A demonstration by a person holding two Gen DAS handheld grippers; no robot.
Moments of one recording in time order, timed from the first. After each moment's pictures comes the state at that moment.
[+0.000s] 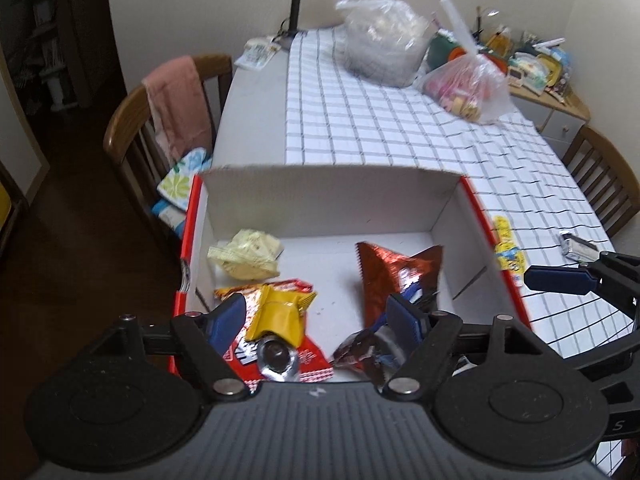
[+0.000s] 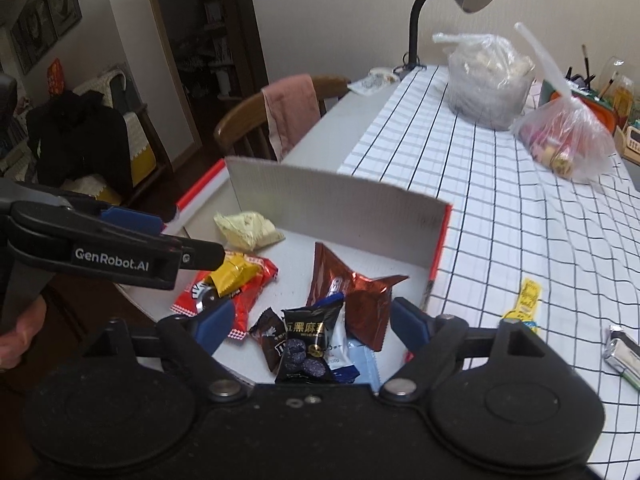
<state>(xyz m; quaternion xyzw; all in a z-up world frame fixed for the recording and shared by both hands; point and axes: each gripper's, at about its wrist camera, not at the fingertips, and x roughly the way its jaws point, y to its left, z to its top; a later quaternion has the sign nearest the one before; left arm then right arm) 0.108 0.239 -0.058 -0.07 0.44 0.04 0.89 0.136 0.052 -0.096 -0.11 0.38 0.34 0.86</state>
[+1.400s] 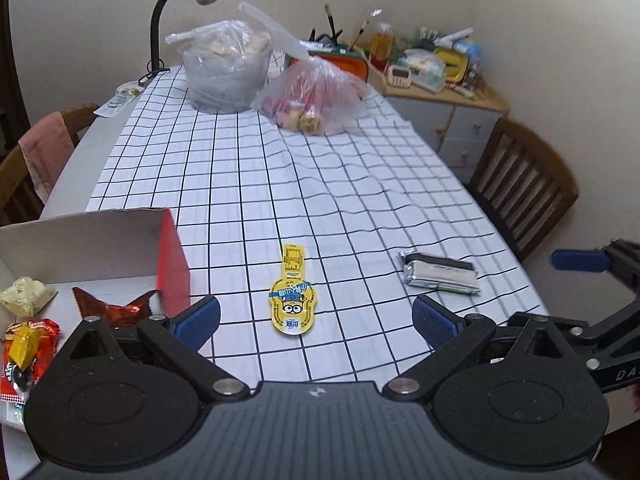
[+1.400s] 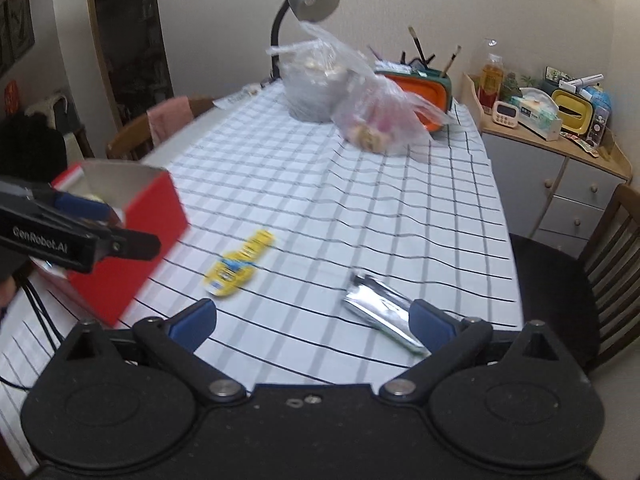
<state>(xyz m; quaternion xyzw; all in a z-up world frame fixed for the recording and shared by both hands) 0.170 -0.024 -0.061 -0.05 0.40 -0.02 0.91 0.206 -0.244 -0.094 -0.12 0.35 0.27 0.89</state>
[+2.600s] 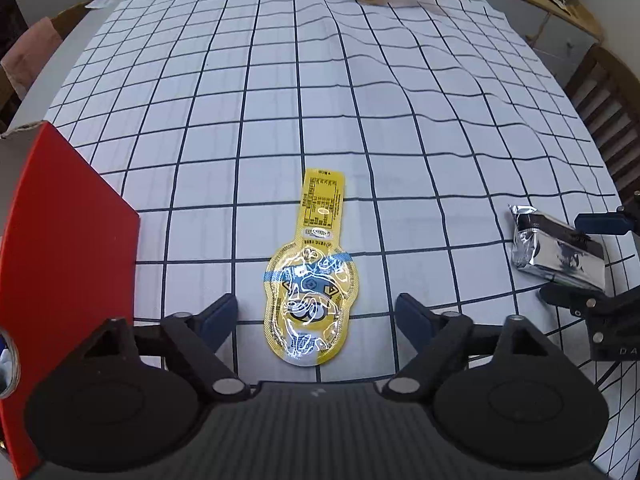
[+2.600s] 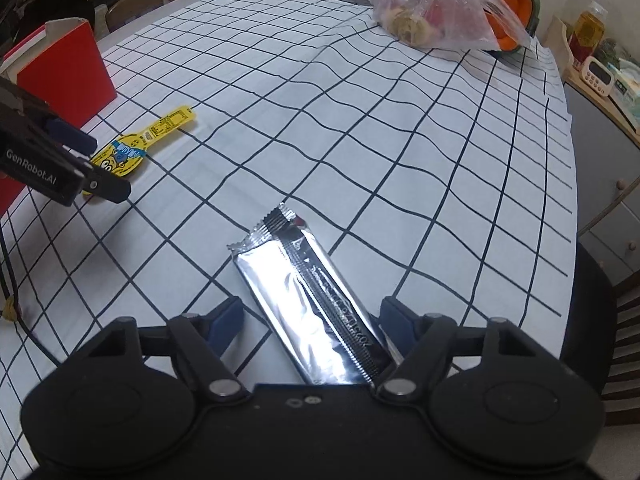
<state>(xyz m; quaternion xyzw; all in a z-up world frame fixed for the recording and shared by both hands) 0.291 -0.031 -0.179 -0.06 0.56 0.05 0.83 0.350 -0.241 -0.206 -0.24 0.45 0.33 0.79</state>
